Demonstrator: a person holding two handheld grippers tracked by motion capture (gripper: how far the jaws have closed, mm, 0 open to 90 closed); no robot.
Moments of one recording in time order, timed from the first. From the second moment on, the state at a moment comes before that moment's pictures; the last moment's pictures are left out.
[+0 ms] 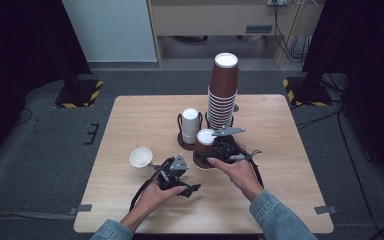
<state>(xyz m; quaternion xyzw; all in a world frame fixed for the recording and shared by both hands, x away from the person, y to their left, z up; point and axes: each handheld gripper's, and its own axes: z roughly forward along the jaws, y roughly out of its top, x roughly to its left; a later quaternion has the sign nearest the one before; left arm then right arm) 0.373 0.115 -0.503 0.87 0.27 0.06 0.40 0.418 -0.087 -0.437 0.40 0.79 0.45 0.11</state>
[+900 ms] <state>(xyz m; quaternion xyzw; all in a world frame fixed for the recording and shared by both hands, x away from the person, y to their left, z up) 0.378 0.120 -0.503 0.86 0.29 0.08 0.41 0.409 -0.061 -0.453 0.38 0.81 0.44 0.10</state>
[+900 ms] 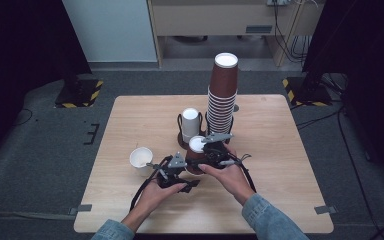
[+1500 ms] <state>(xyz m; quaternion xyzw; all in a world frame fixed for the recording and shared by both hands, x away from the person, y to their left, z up) 0.380 0.122 -0.504 0.86 0.30 0.08 0.41 0.402 -0.058 -0.451 0.37 0.81 0.45 0.09</state>
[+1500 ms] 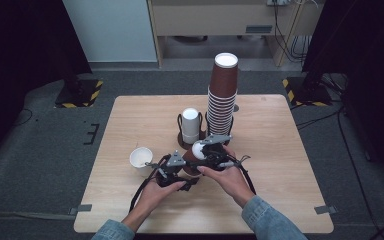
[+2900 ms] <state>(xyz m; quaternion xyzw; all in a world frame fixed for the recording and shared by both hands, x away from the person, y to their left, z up) 0.382 0.125 -0.502 0.85 0.30 0.10 0.42 0.400 -0.067 -0.448 0.36 0.82 0.44 0.08</state>
